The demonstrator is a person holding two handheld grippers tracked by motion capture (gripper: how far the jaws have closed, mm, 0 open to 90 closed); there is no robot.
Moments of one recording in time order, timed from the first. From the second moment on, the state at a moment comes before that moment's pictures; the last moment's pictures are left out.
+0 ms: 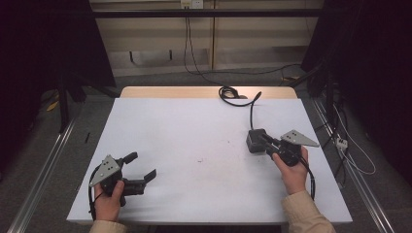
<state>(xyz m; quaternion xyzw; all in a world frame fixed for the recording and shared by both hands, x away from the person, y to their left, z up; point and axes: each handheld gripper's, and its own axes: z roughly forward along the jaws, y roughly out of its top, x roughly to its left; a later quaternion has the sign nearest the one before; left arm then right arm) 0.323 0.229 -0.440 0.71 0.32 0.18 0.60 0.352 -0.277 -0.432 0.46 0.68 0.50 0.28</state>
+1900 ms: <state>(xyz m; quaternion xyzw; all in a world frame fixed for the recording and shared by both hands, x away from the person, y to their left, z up) 0.323 0.229 -0.440 0.71 0.32 0.18 0.60 0.367 -0.277 -0.432 0.48 0.68 0.48 0.27</state>
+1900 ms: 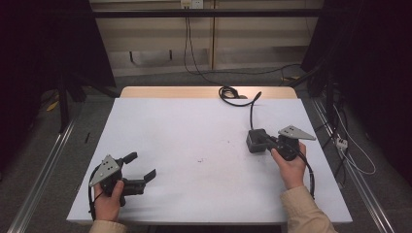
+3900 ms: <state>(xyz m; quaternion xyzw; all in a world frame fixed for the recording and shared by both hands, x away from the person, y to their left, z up) 0.323 0.227 -0.441 0.71 0.32 0.18 0.60 0.369 -0.275 -0.438 0.47 0.70 0.45 0.29</state>
